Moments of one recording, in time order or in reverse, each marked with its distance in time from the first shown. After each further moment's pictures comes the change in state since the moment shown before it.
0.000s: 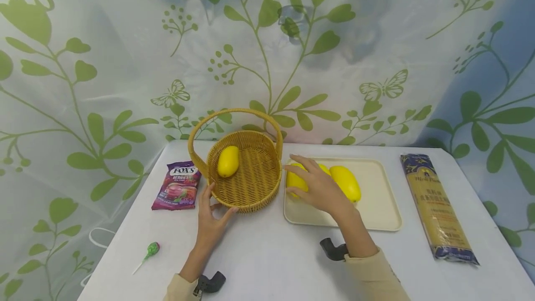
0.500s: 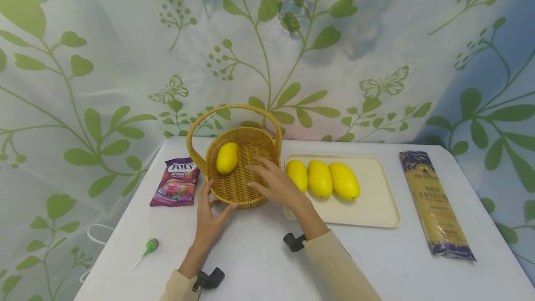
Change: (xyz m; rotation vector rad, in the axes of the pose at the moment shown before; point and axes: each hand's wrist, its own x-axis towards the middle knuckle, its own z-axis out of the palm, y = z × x) left_hand -0.002 -0.025 0.001 0.041 -0.025 -0.019; right_hand 0.056 -0.025 0.079 0.154 -0.088 -0.012
